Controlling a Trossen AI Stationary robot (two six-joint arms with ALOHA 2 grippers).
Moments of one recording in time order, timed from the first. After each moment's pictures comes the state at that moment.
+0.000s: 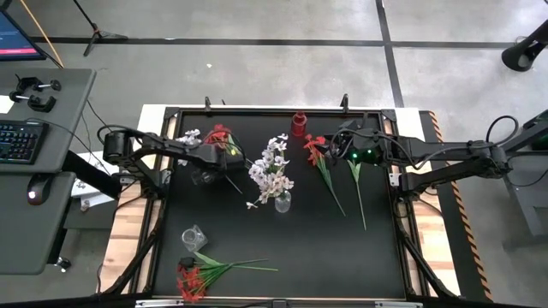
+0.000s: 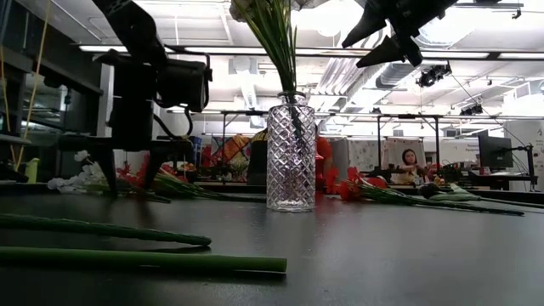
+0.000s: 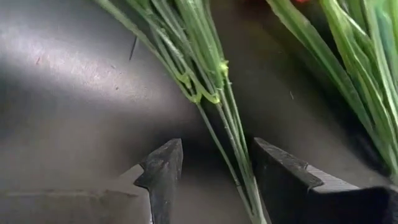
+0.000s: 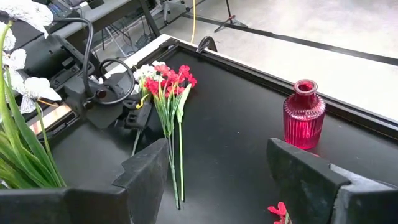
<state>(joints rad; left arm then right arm) 0.17 1.63 0.81 -0.79 -0.28 -1.86 -0.07 1.04 0.89 -0.33 0.42 0.56</state>
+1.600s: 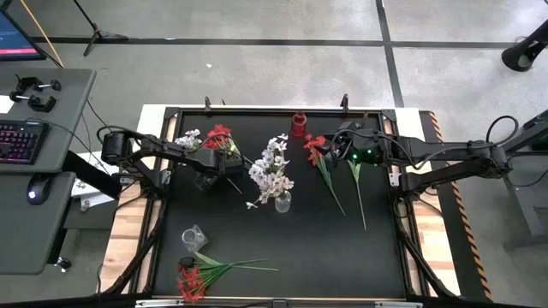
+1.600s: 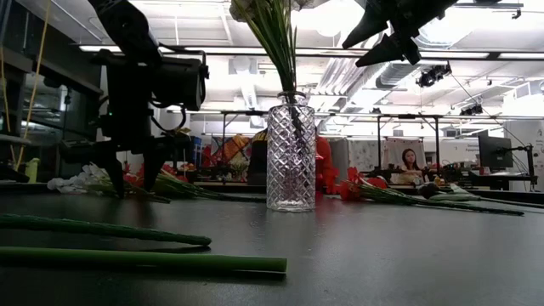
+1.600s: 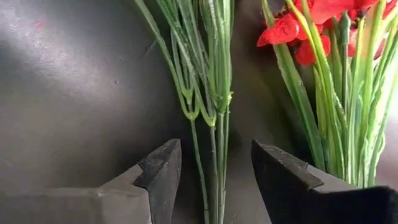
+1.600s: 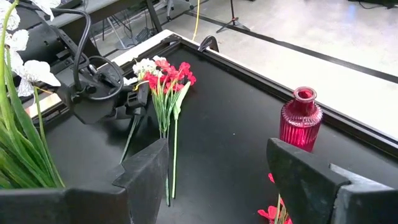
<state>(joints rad) 0.15 1.63 0.77 -0.74 -0.43 -2.24 -0.07 1.04 0.89 -0.33 0.41 0.47</state>
